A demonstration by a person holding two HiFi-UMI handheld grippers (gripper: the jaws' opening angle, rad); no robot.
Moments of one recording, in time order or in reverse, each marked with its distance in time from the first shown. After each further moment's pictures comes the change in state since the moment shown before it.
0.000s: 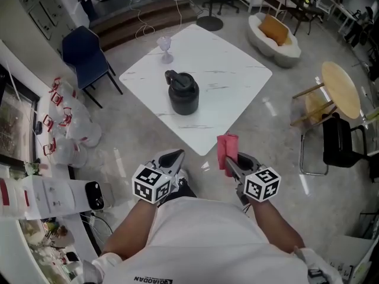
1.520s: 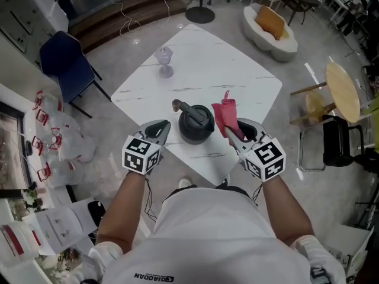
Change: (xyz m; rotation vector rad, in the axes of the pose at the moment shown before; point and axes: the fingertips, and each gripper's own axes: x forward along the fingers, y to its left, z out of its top) left arm 0.101 0.254 0.099 0.108 0.057 0.027; right arm 0.184 -0.041 0.193 -0.425 0.029 -0.104
